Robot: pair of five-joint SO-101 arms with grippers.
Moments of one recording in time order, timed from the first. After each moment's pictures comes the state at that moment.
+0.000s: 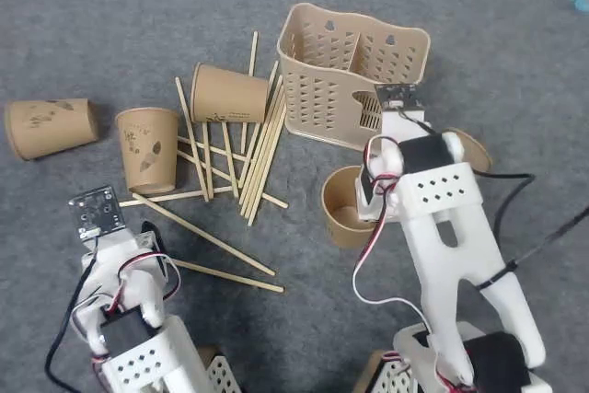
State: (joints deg) left arm -33.8 -103.3 96.9 65.7 -1.5; right arm -18.3 -21.3 27.3 85.7 -12.3
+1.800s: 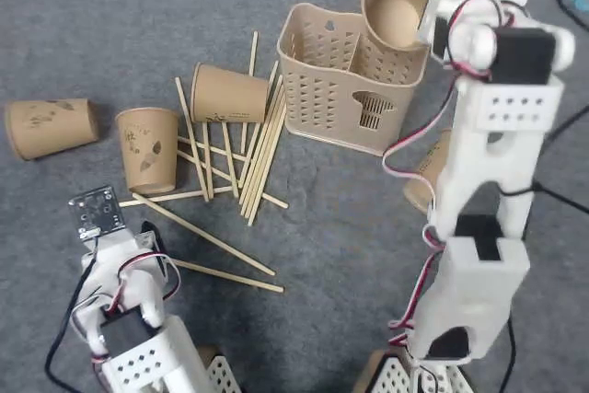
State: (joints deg) left arm -33.8 -103.3 96.9 65.7 -1.5; right arm -2.2 22.6 -70.6 100.7 -15.4
